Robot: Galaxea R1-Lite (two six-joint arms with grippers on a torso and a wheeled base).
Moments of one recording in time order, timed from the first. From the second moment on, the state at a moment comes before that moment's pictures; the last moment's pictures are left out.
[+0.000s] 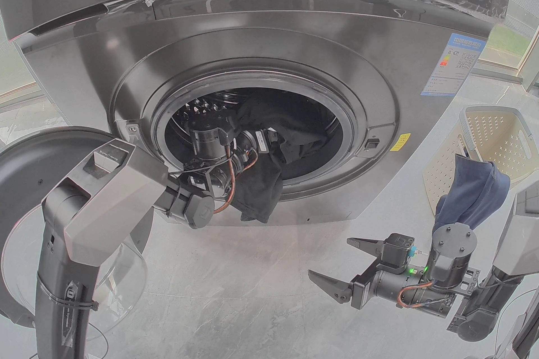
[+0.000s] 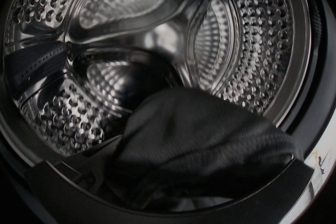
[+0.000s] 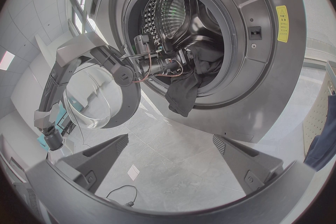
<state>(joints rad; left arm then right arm) -0.48 2.44 -1.52 -1.04 0.11 -0.21 0.73 1.97 -0.22 -1.54 0.05 0.11</state>
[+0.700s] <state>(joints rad) -0.49 2.48 -1.65 -0.87 0.12 -0.21 0.73 1.97 -0.22 -1.54 0.05 0.11</state>
